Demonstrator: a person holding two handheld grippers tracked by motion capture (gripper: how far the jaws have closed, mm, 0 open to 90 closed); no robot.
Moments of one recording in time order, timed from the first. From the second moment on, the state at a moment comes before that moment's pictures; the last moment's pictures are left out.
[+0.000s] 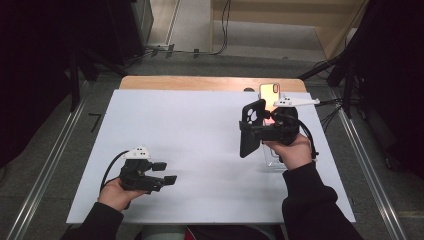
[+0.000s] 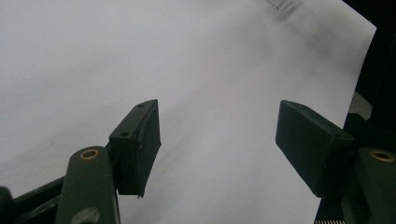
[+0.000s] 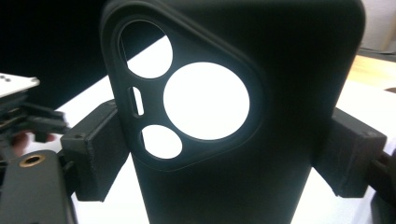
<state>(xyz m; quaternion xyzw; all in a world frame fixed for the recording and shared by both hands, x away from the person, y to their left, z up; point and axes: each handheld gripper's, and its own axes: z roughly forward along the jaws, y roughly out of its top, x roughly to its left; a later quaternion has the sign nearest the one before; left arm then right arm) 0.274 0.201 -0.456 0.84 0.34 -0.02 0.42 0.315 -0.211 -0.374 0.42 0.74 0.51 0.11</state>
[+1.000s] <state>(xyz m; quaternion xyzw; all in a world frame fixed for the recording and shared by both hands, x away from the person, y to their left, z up) 0.270 0.205 -0.456 0.84 0.34 -0.02 0.42 0.332 -0.277 -0.364 0.52 0.67 0.49 0.21</state>
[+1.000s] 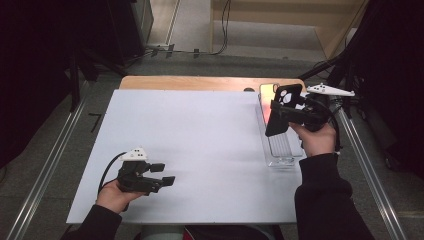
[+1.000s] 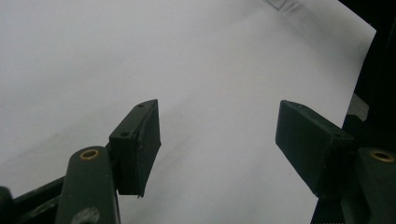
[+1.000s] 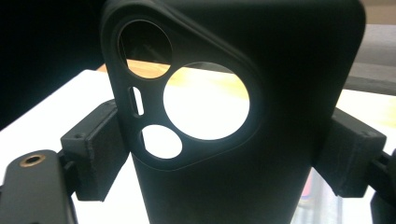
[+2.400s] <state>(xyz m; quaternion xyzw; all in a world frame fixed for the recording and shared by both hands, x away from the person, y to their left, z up) 0.274 0.204 -0.457 0.84 0.34 -0.01 0.43 0.448 -0.274 -0.448 0.62 0.63 0.39 0.24</state>
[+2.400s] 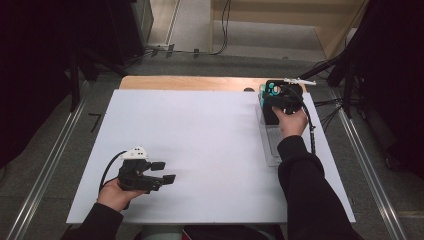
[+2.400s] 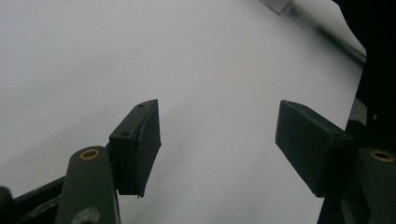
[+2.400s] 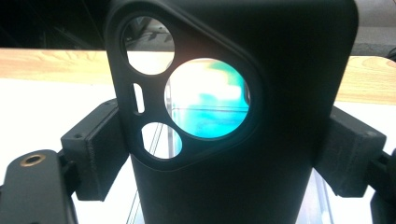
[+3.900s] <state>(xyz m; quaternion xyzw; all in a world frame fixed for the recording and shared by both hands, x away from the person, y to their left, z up) 0.282 0.202 -0.458 0.83 0.34 -0.02 0.43 0.467 -0.273 -0.452 0.62 0.65 0.38 0.22</state>
